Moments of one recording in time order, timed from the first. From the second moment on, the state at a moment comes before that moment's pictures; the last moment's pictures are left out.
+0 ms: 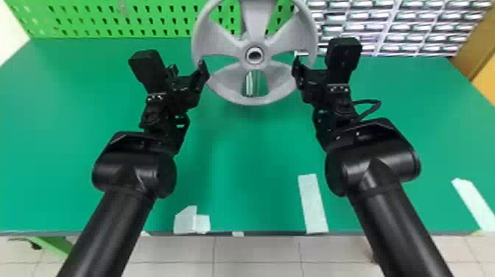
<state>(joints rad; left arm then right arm) -0.26 0.10 -0.21 -1.40 0.35 0.02 0.10 -0.27 -0.01 0.24 -1.51 -0.07 0.19 -0.25</state>
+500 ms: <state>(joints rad) -0.17 0.11 -0.17 -1.52 0.32 0.05 0.10 -0.22 -0.02 0.25 -1.57 -0.08 0.18 -0.25</state>
